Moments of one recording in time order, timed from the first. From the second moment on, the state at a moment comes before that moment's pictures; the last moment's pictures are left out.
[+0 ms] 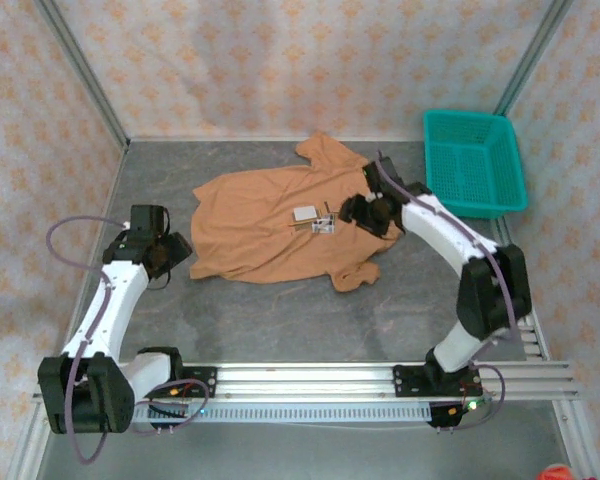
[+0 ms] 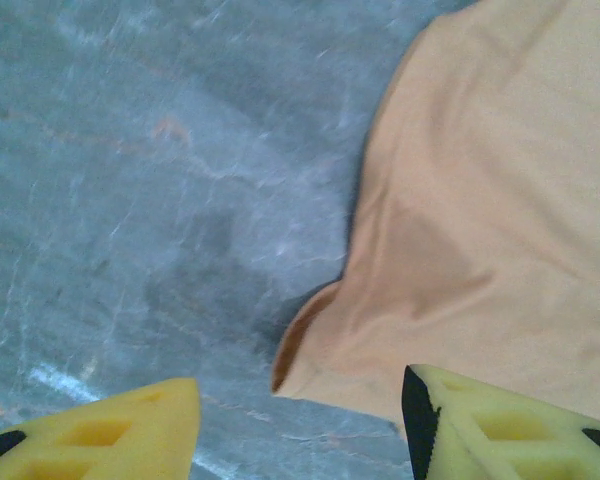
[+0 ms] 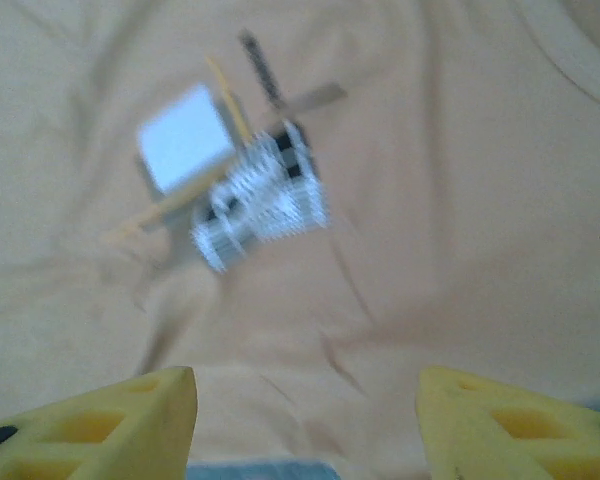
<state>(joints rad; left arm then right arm) 0.09 1.09 0.82 -0.77 -0.05 -0.64 0.38 1.60 1.23 -0.71 -0.17 0.72</state>
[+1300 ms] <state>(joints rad) 0.23 2.28 1.80 -0.73 0.17 -0.74 0.35 0.90 0.70 -1.00 -0.28 0.91</state>
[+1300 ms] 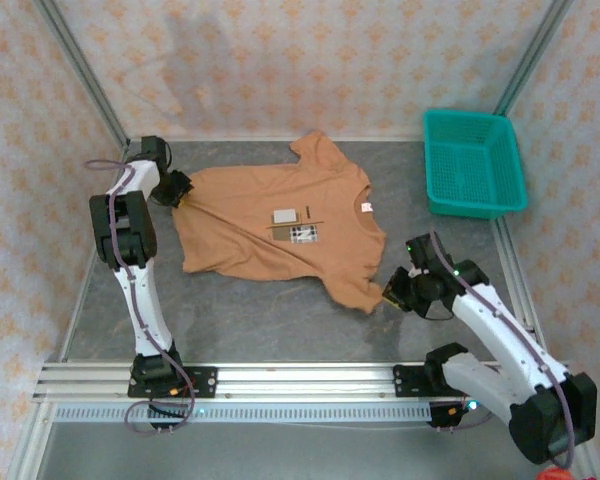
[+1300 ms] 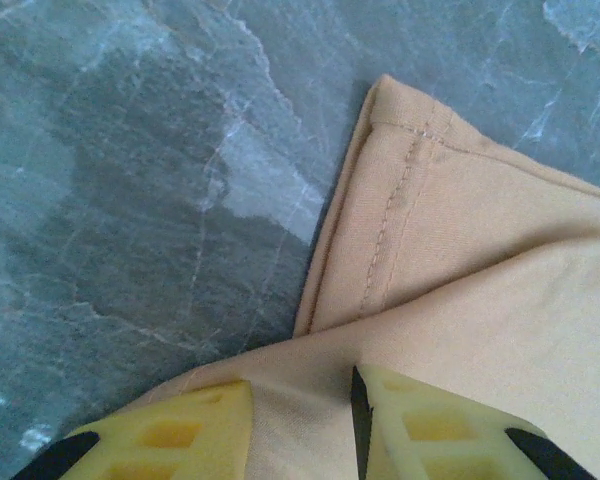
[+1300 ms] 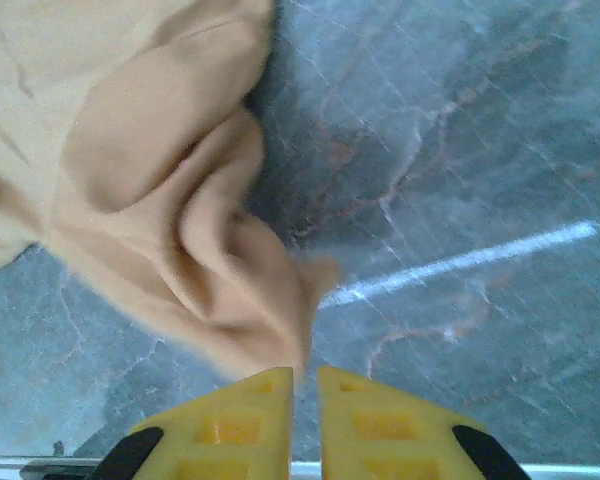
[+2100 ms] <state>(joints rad) 0.00 1.59 1.28 -0.69 0.13 -0.66 0.34 1.84 1.32 -0.58 -0.23 0.92</state>
